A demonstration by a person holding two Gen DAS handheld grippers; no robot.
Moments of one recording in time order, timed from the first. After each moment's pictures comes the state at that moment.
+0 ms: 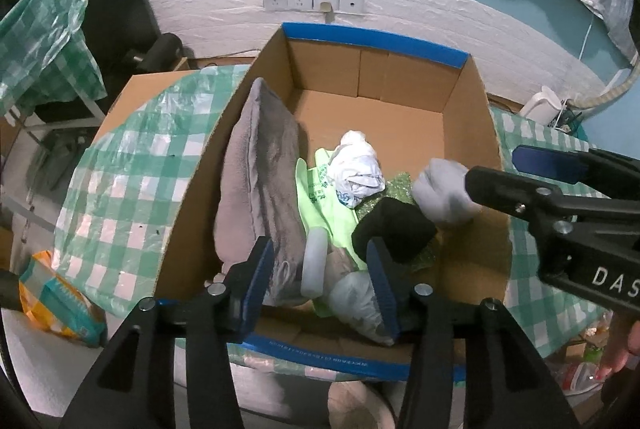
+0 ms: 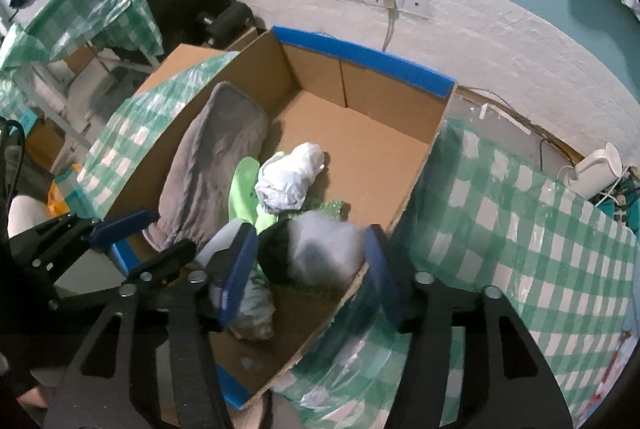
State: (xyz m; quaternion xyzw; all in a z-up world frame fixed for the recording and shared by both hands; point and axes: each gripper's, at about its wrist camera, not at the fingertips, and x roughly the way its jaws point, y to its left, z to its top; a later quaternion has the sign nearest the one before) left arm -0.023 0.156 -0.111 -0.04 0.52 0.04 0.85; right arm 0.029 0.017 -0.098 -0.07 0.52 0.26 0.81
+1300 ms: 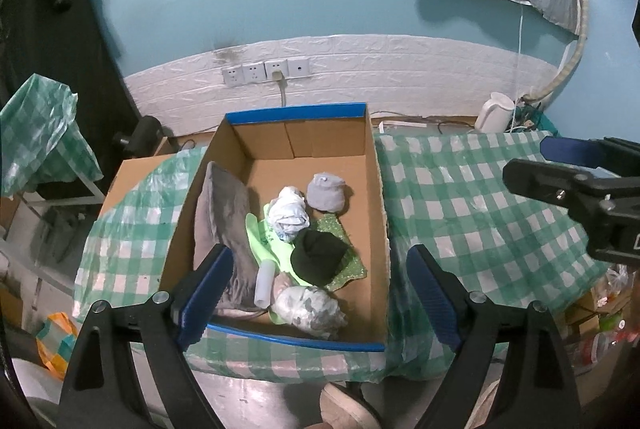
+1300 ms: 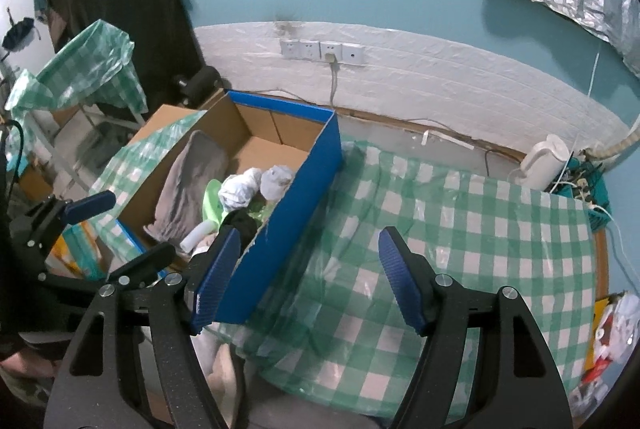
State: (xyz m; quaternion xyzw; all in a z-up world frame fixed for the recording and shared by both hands) left arm -0.072 0.081 -0.044 0.04 0.43 -0.01 0.90; right arm -0.039 -0.088 -0.028 -0.03 0.43 0.21 0.88
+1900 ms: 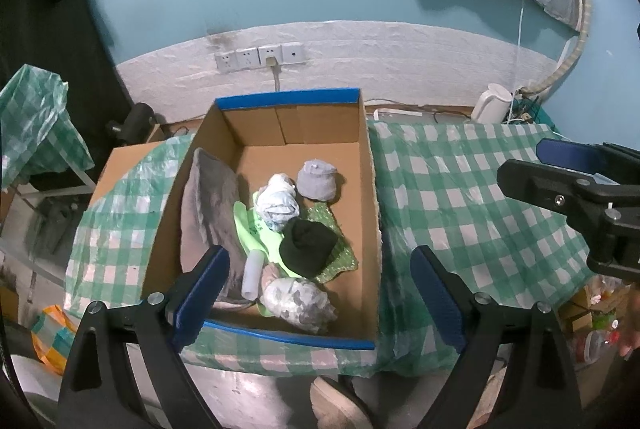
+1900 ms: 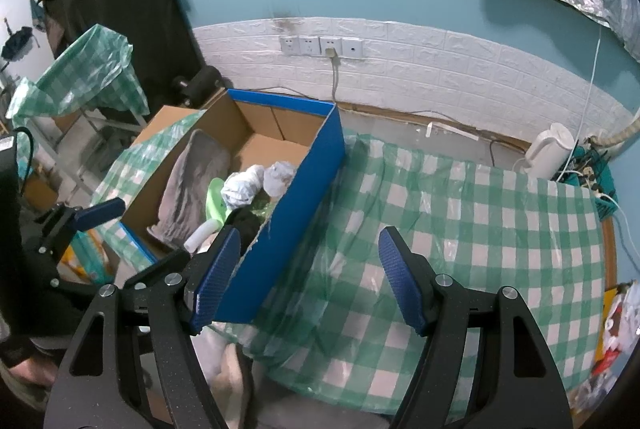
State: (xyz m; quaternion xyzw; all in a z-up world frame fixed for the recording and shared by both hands) left arm -0.066 0.078 -0.052 0.02 0.45 -0.02 0.89; right arm -0.038 -0.091 -0.035 -0.02 0.44 0.21 0.87
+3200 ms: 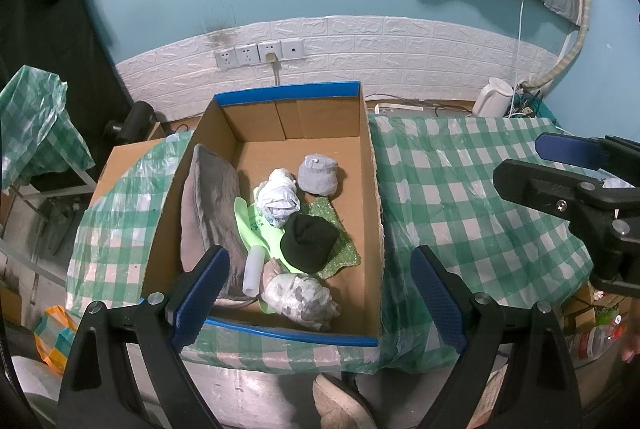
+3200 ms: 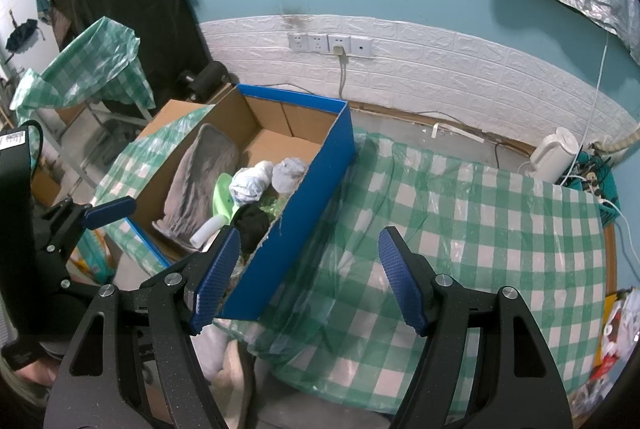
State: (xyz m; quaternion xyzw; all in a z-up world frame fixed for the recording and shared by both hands) left arm -0.066 0.077 -0.055 0.03 0.45 -0.02 0.89; right arm -0.044 -0.081 -0.034 -0.02 0.44 0.22 0.87
